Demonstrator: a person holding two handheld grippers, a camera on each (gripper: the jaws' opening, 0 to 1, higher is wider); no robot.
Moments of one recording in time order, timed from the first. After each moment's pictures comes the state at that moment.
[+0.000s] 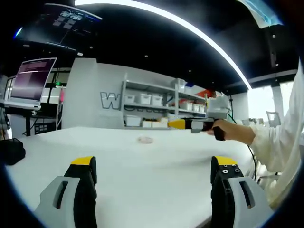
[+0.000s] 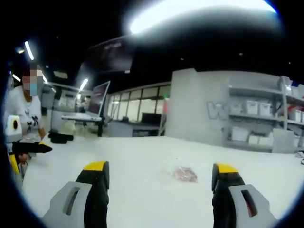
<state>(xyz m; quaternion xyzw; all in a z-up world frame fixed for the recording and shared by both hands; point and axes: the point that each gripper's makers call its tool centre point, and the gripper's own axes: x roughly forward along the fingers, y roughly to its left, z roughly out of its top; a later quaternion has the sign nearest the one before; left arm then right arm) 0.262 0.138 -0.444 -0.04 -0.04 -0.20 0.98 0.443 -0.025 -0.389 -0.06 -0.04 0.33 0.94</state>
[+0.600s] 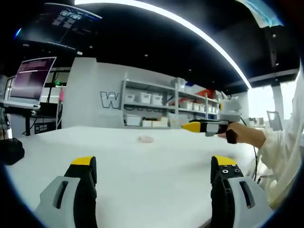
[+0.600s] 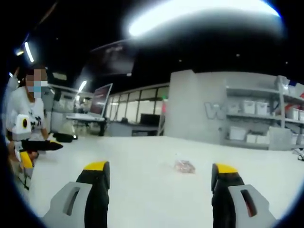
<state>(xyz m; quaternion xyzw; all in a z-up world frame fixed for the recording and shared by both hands) 0.266 0.137 -0.446 -0.04 -0.04 -0.20 0.98 0.411 -0.048 -0.400 -0.05 -0.04 0.32 0.94</state>
